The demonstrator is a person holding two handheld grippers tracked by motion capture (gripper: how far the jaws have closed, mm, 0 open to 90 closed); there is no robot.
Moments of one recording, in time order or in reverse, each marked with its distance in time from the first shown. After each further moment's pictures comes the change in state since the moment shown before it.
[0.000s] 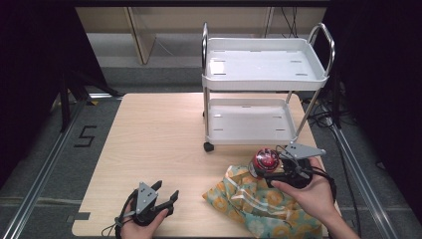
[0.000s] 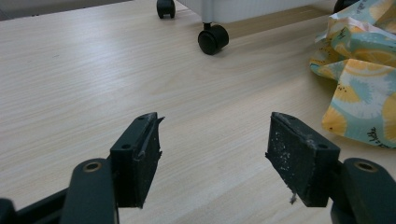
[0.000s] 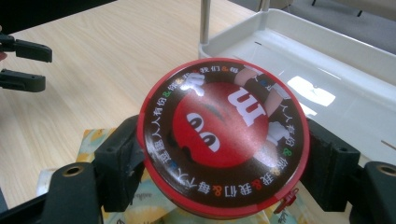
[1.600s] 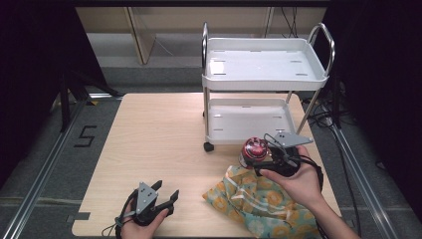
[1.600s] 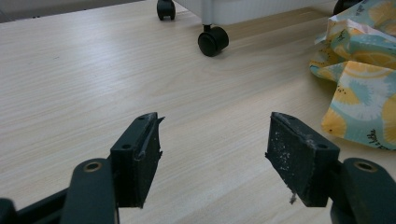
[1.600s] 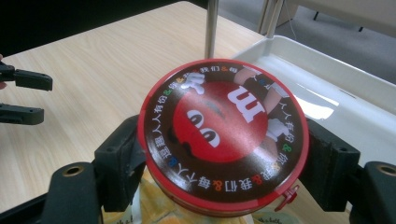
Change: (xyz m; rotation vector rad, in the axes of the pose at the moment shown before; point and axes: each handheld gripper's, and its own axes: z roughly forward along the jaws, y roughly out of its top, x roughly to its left) left arm -0.001 0.000 0.000 -0.004 0.004 -0.002; right arm 0.003 0.028 0.021 -0.039 0.013 -0.009
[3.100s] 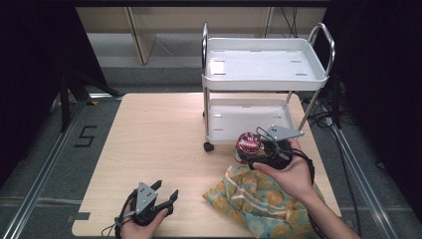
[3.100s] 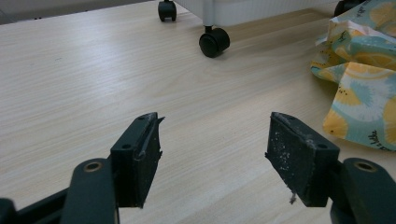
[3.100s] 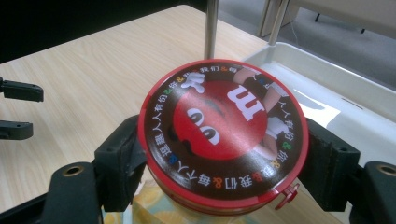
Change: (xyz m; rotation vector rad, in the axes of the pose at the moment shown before) left arm 0.001 0.000 -0.001 0.001 0.008 0.004; right arm -0.004 0.012 0.019 -0.015 -0.001 -0.012
